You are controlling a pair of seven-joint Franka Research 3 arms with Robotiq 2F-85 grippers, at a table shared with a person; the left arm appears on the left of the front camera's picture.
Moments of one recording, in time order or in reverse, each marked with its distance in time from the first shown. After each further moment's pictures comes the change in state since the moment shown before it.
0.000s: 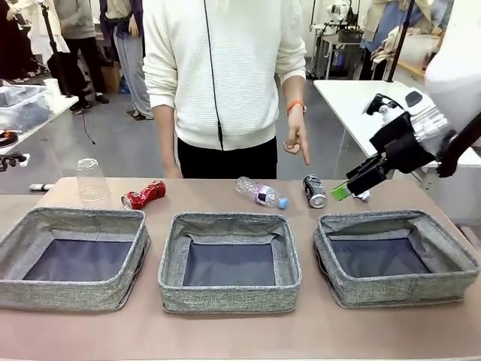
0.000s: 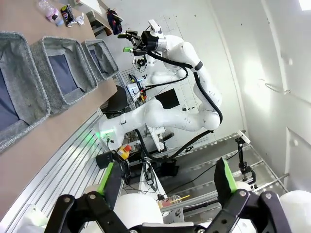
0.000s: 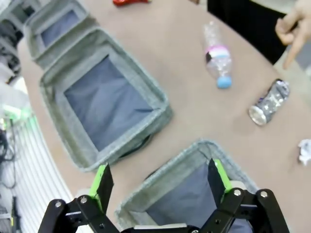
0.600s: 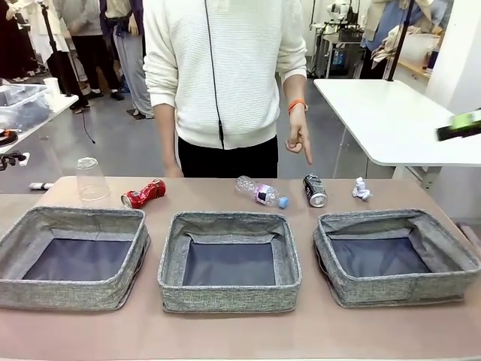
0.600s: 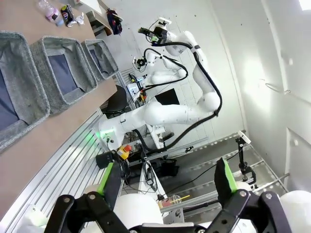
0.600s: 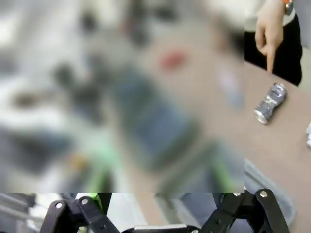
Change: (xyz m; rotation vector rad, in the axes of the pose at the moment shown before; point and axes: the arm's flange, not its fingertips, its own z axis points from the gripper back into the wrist) left arm 0.000 0.000 0.000 0.000 0.001 0.000; right arm -0.046 -0.115 0.130 0.337 -0.255 -0.242
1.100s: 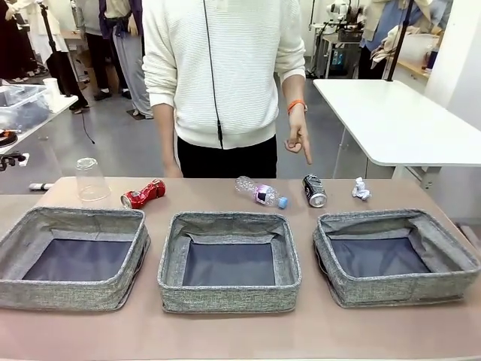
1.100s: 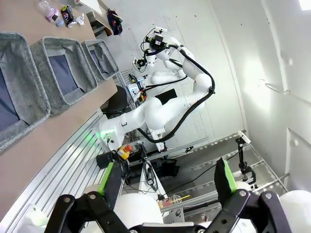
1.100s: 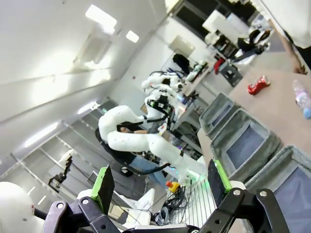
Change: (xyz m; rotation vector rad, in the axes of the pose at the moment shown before) left arm 0.000 -0.001 0.001 0.001 -0.001 -0.001; right arm -0.073 -0.054 0.094 0.573 -0.290 -0.220
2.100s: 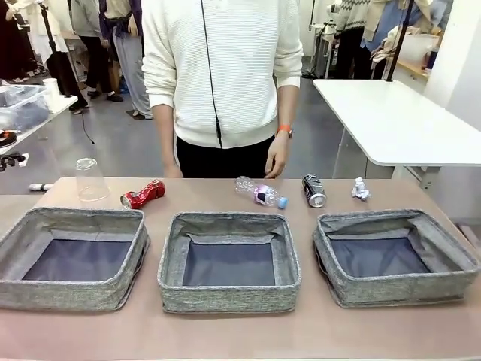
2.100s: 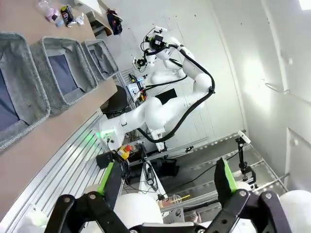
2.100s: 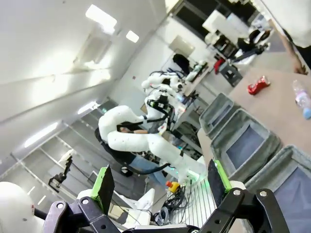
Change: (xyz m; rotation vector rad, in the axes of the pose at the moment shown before) left arm 0.000 0.000 0.000 0.000 0.000 -0.001; right arm 0.000 0.000 0.000 0.000 0.000 0.001
